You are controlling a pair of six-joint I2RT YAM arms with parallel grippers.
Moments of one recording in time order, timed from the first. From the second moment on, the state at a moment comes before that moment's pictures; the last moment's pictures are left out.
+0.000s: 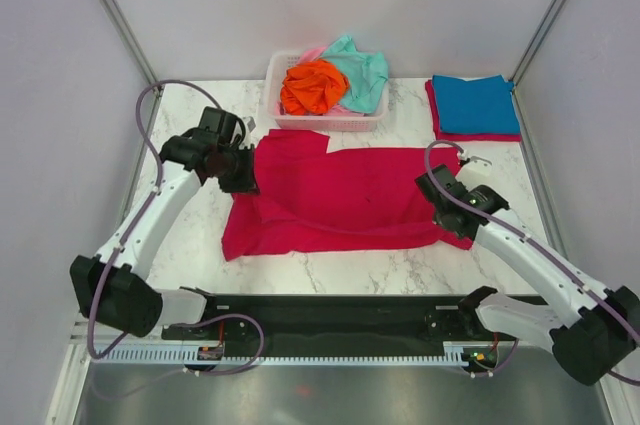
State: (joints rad) left arm -0.30 1.27 1.24 -1.02 0.19 -0.28; right arm 0.56 1.03 0.89 -1.03 0.65 0.94
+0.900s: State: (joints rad) left arm -0.30 1.89 1.69 -0.99 -0.04 -0.21; right arm 0.12 1.54 1.03 -0.66 0.37 0.58
